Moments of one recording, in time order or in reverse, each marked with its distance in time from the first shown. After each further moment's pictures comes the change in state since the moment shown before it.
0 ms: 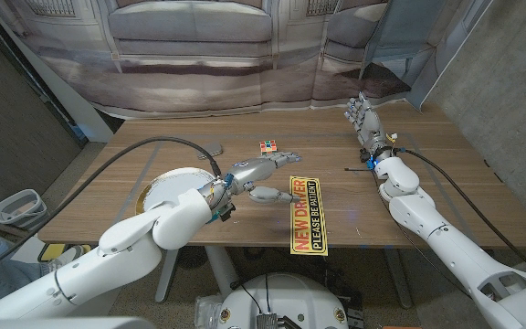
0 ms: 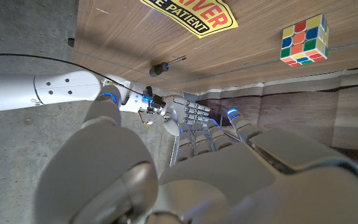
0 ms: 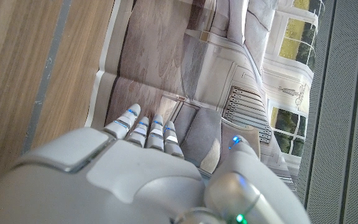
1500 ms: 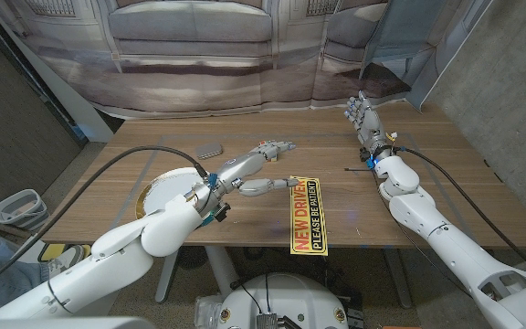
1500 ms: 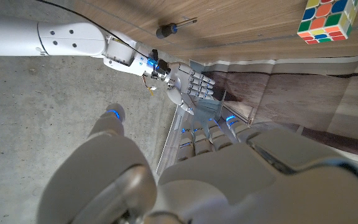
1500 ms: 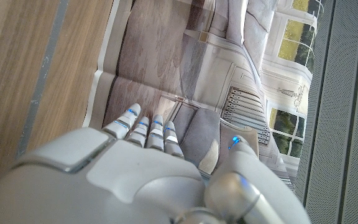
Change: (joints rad) left arm 0.090 -0.030 -0.098 0.086 -0.111 -0.230 0.154; left_hand -0.141 0.054 0.024 0.072 -0.008 -0.008 0.056 0.007 0.000 0.018 0.000 0.004 0.000 -0.009 -0.017 0.000 0.000 -0.073 -0.113 -0.005 0.000; right arm 0.001 -0.003 -0.001 -0.010 -0.006 -0.006 -0.005; right_hand 0.000 0.000 0.007 0.007 0.000 0.000 0.000 0.000 0.000 0.000 0.000 0.000 0.000 0.000 0.000 0.000 0.000 0.000 0.000 0.007 0.000
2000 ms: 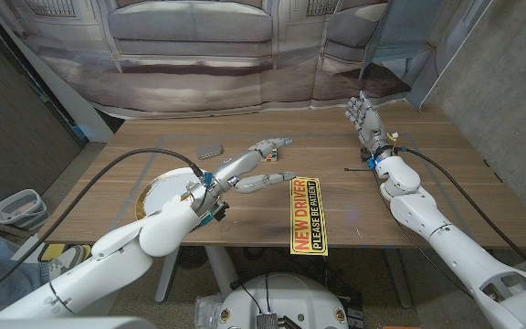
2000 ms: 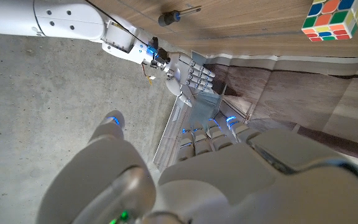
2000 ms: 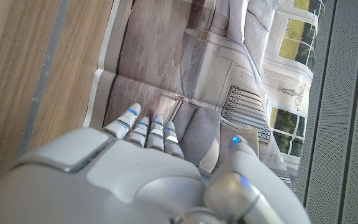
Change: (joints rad) left arm 0.006 -0.025 -0.016 0.045 -0.052 -0.072 0.024; left_hand -0.061 0.007 -0.009 0.040 -0.009 -0.014 0.004 -0.008 0.000 0.000 0.000 0.004 0.000 0.000 0.000 0.000 0.000 -0.011 0.000 0.000 0.000; right arm -0.004 -0.003 0.003 -0.004 0.002 -0.003 -0.003; right_hand 0.000 0.000 0.000 0.000 0.000 0.000 0.000 0.000 0.000 0.000 0.000 0.000 0.000 0.000 0.000 0.000 0.000 0.000 0.000 0.004 0.000
